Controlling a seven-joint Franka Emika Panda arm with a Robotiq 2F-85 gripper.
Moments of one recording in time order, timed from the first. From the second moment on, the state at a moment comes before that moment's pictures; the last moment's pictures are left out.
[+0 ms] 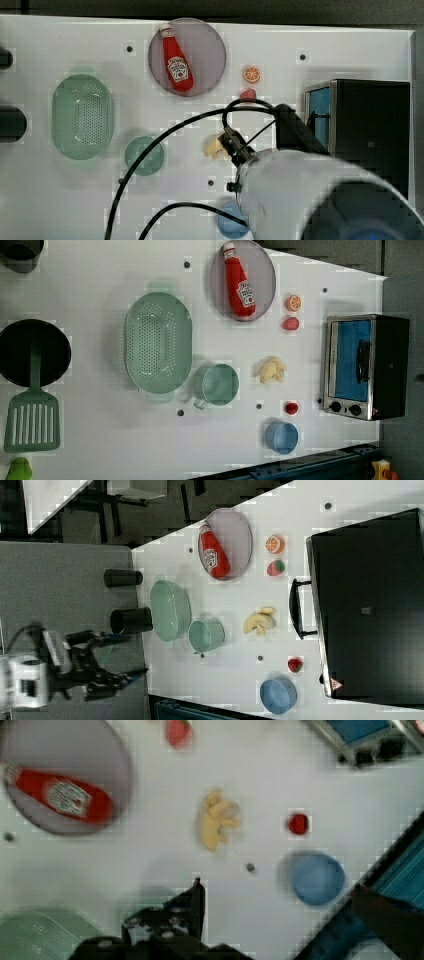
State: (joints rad) arm 0.00 -0.36 -0.09 -1.93 -0.01 0.02 0.01
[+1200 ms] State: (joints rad) arm 0.02 0.18 -0.05 -2.46 0.00 0.94 -0.17
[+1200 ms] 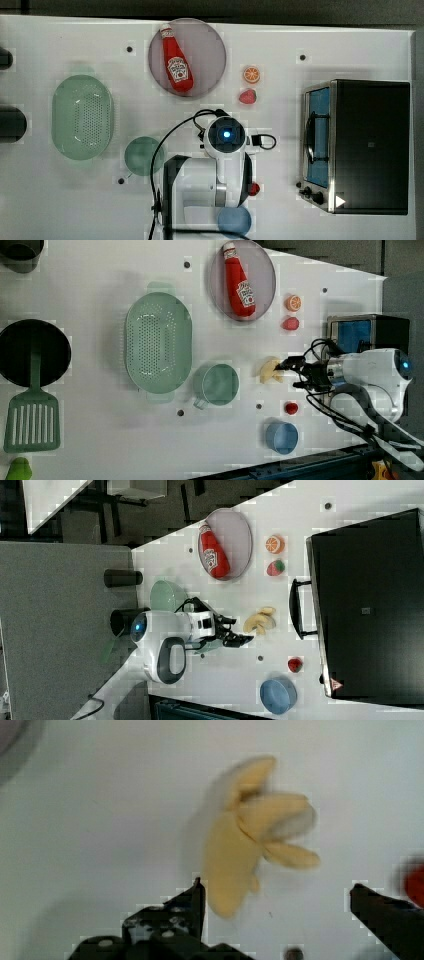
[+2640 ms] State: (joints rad) arm -0.02 0.06 -0.05 -2.47 -0.02 0.90 -0.26
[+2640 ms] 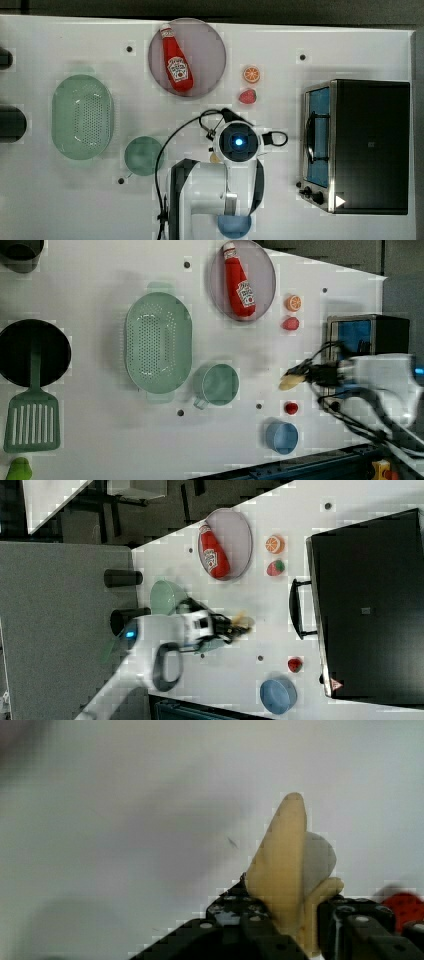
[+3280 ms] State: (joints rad) arm -0.02 -0.35 0.05 -2.33 -0.02 0.55 -0.22
